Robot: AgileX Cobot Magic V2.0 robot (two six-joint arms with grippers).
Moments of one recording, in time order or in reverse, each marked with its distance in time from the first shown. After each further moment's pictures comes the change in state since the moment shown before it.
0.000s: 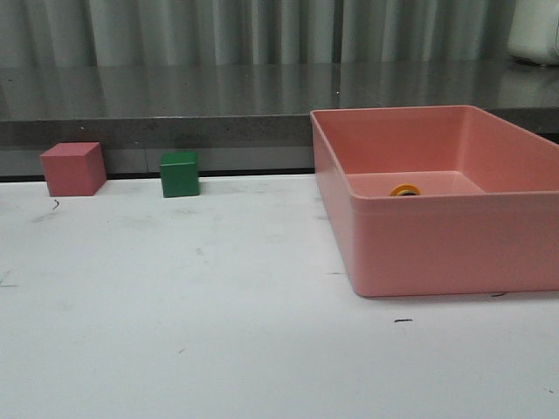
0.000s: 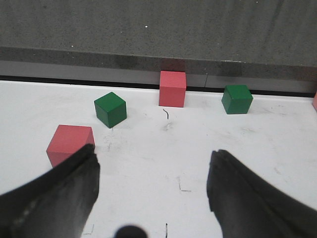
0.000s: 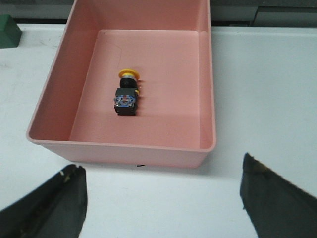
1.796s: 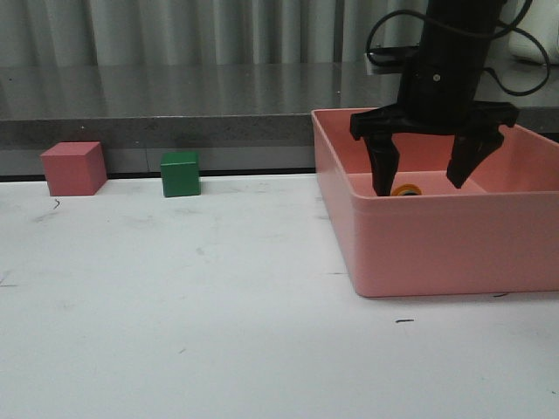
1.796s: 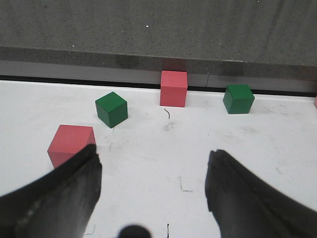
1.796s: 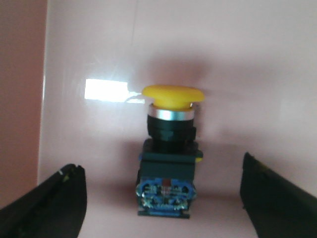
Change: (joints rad) left arm 0.000 0.000 0.000 0.004 -0.002 0.000; right arm 0.212 1.237 -0.761 -0.177 0.120 0.279
